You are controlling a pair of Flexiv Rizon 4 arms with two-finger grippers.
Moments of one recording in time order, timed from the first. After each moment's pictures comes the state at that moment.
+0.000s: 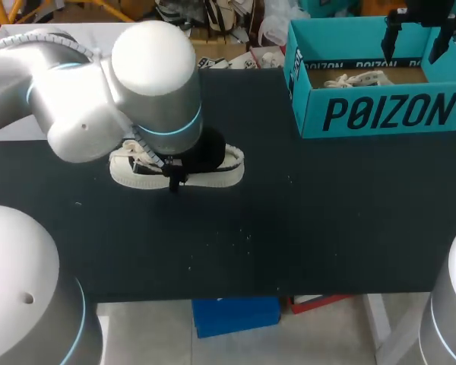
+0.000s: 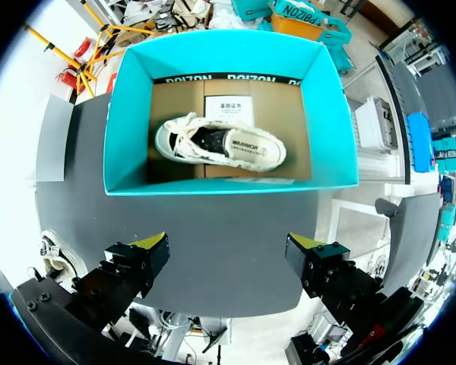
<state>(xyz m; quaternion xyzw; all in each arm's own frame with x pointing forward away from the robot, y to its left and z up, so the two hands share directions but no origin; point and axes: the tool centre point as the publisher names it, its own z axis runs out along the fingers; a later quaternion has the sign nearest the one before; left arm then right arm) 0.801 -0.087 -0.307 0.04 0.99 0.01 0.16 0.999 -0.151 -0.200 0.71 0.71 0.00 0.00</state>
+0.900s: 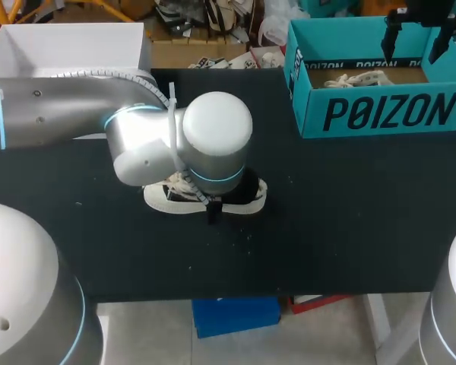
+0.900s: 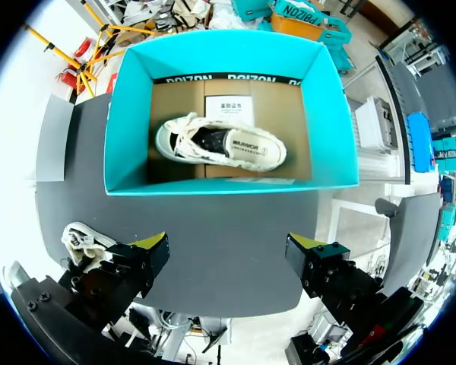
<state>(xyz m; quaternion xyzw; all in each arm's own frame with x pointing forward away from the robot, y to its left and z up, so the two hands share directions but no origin) 0.811 -0.143 -0.416 0.03 0.99 0.02 0.16 0.999 -0.151 -0.200 0.71 0.71 0.00 0.00</state>
